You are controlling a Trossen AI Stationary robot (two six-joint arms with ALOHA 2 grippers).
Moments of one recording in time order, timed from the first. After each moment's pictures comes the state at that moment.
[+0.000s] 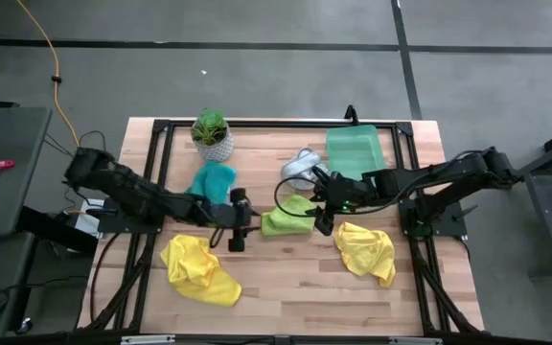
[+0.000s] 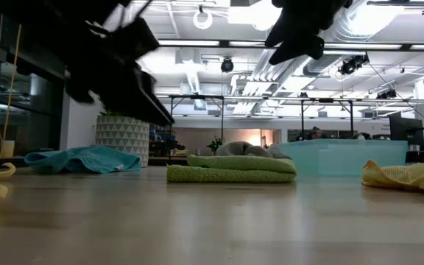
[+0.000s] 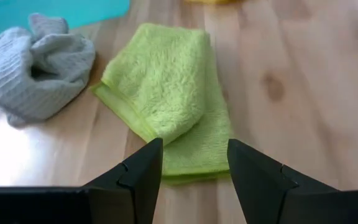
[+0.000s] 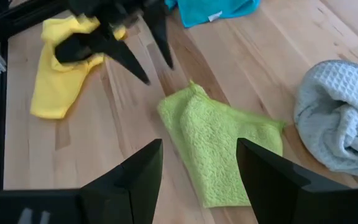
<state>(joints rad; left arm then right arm) -0.09 1.52 0.61 0.23 -0.30 0.03 0.14 1.34 1.05 -0.48 0.17 0.50</state>
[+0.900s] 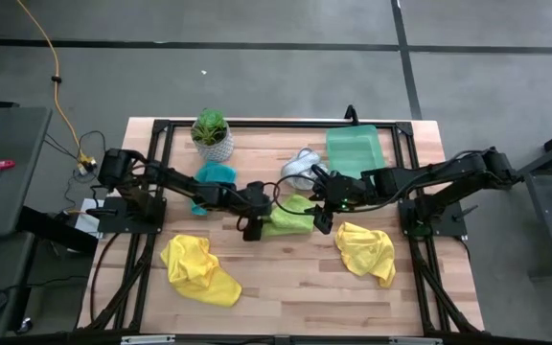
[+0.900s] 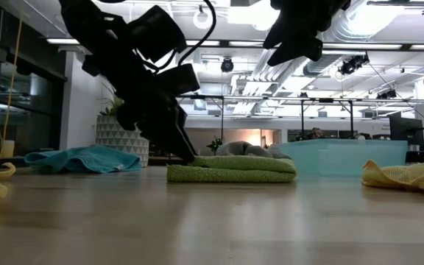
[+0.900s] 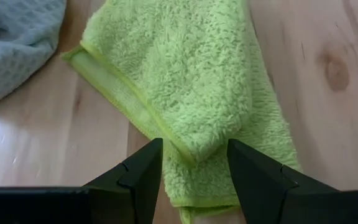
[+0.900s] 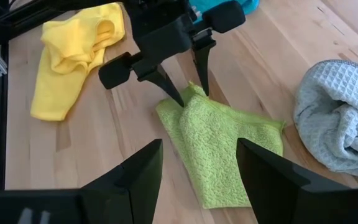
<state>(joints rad) 0.11 1.74 0.81 0.08 -0.04 0.05 0.12 1.34 1.05 -0.48 0.16 0.50</state>
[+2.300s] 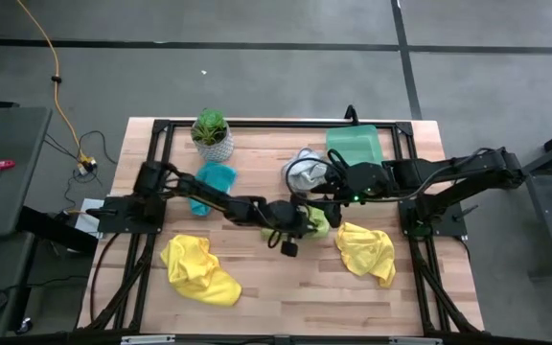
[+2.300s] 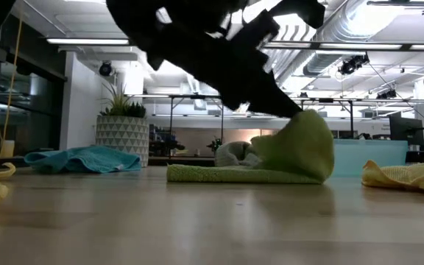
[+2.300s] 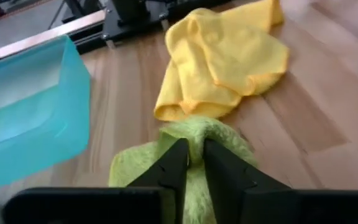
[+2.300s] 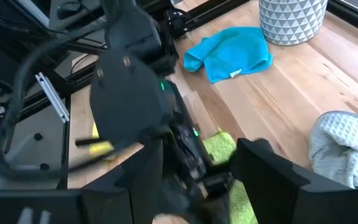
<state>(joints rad) -0.01 2.06 1.22 0.34 -0.11 0.27 0.14 1.22 1.13 -0.47 0.16 0.52</state>
